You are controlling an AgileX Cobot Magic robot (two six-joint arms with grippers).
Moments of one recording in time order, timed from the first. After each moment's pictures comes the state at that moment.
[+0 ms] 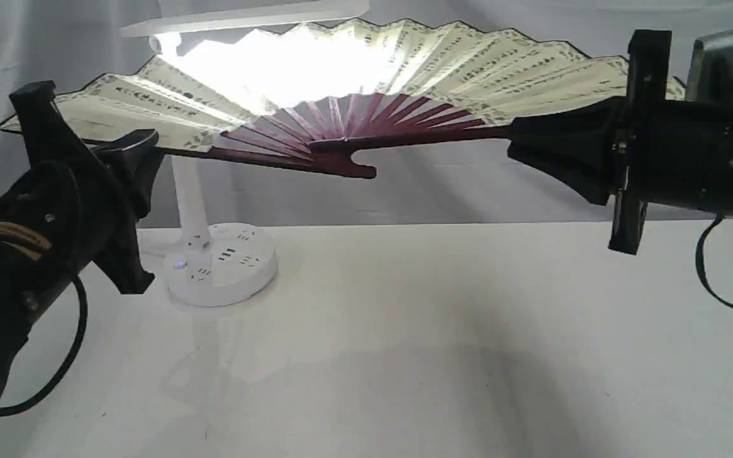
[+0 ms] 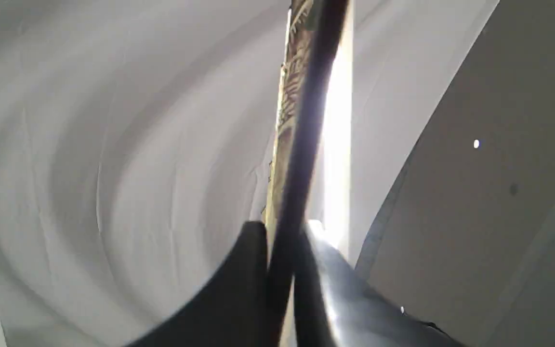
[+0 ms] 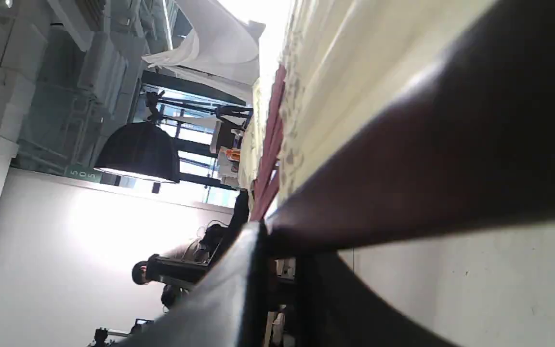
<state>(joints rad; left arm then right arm) -0.36 1.60 -0.74 -0.23 -0.82 -1.61 -0.21 1.63 -1.01 1.77 1.11 -0.80</state>
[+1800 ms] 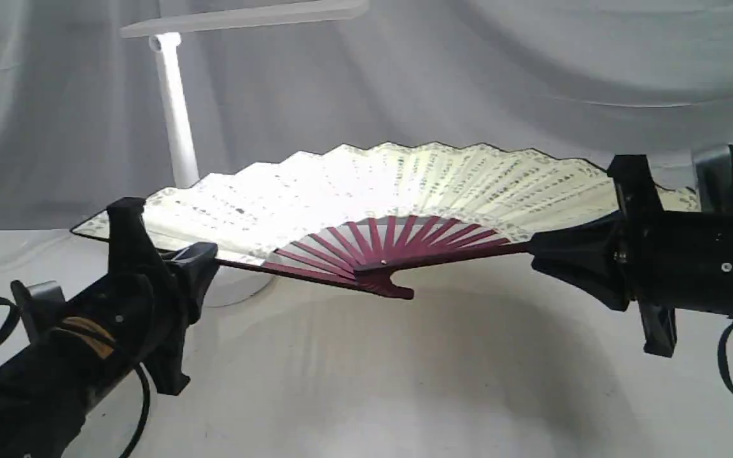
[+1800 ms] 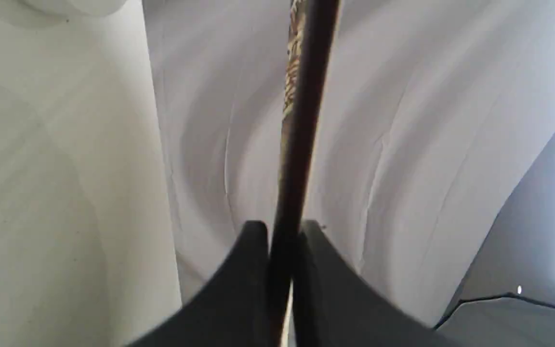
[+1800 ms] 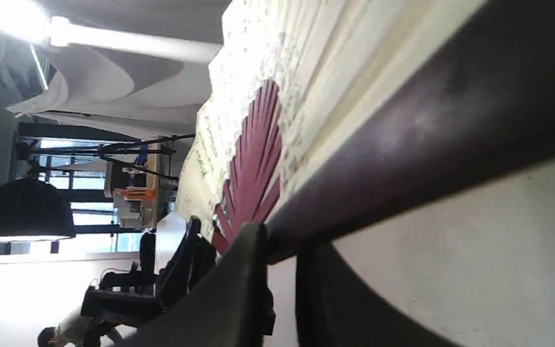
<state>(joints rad) -0.39 1.82 -0.67 -0.11 -0.89 -1.67 -0.24 1.67 -0.83 1.71 0.94 -0.87</state>
